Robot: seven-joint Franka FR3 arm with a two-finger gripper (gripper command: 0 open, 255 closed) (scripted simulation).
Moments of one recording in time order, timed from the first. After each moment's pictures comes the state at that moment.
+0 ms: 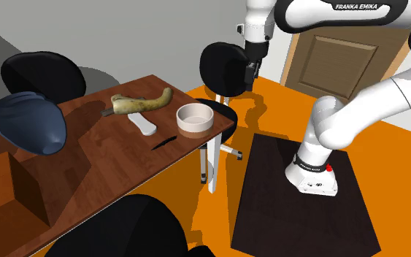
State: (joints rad) arm -0.02 -0.77 0.07 -2.34 -0.07 1.53 0.12
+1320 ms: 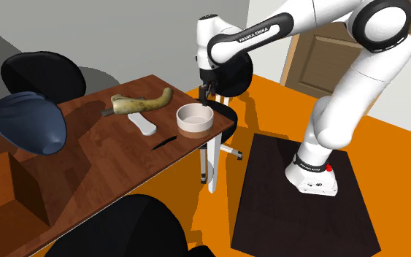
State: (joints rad) arm -0.07 -0.19 -0.04 -2.22 -0.05 2.02 0.04
